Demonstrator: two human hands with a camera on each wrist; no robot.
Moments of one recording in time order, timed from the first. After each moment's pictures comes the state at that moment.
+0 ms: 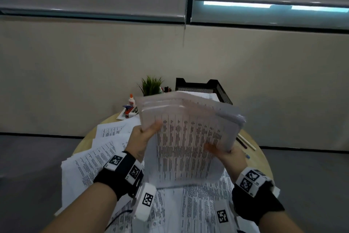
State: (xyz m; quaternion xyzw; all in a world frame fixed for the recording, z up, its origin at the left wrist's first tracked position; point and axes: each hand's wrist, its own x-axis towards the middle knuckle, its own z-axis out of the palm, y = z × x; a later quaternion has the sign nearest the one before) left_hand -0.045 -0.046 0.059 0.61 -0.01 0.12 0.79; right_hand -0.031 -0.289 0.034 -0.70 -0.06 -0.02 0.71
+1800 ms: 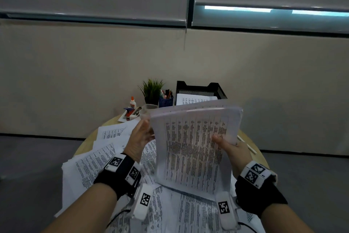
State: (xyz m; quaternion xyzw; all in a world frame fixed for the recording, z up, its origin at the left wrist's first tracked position) left_hand -0.032 -0.039 0.055 0.61 -0.04 0.14 0.78; right_hand -0.015 -0.297 0.047 -0.63 -0.03 0.00 0.77
